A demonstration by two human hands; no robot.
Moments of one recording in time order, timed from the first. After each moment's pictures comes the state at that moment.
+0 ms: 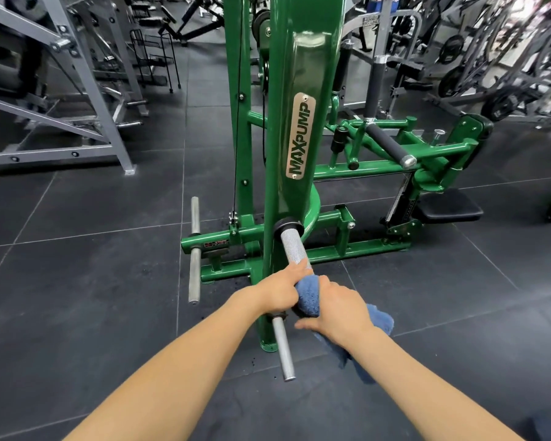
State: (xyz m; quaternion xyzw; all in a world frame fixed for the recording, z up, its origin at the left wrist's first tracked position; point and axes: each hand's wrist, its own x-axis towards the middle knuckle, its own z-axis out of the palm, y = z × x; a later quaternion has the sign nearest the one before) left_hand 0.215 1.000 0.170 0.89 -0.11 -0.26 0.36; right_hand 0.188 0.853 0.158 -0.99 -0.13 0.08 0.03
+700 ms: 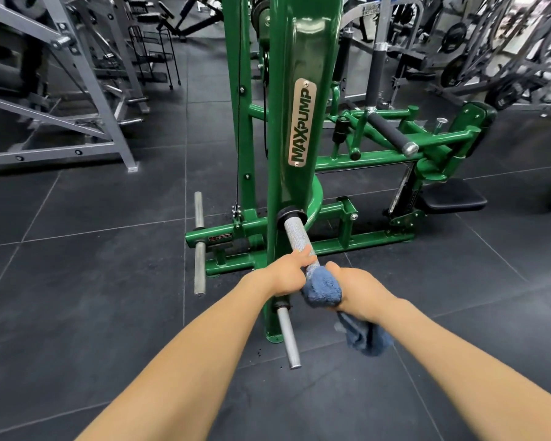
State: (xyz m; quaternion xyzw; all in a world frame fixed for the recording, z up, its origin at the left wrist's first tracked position) left_hand 0.213 0.994 0.174 0.89 -0.10 -0.26 0.36; right_hand 0.201 0.820 0.166 -0.96 -0.21 0.15 0.09
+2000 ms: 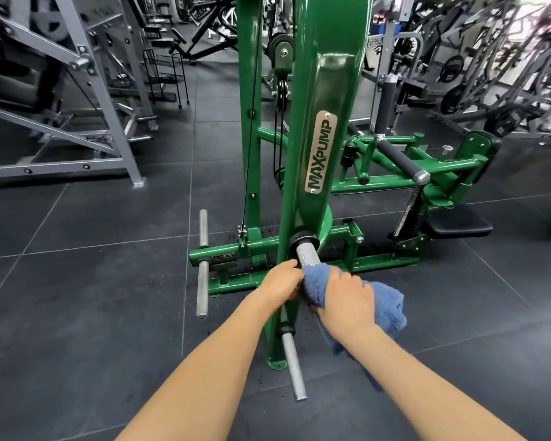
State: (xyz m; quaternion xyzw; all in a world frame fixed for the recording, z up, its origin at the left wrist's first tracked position) left_hand 0.239 1.015 0.163 0.75 0.15 -0.22 0.61; right_hand 0.208 0.892 0.162 -1.00 -0.01 0.00 -0.07
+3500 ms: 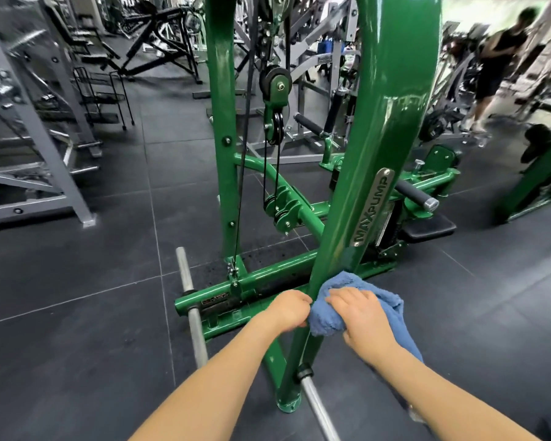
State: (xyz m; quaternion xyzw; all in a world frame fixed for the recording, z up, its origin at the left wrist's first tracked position) left_hand 0.336 1.112 0.173 0.85 -0.06 -0.30 0.42; right_hand 0.296 0.944 0.145 -0.96 -0.18 -0.20 0.01
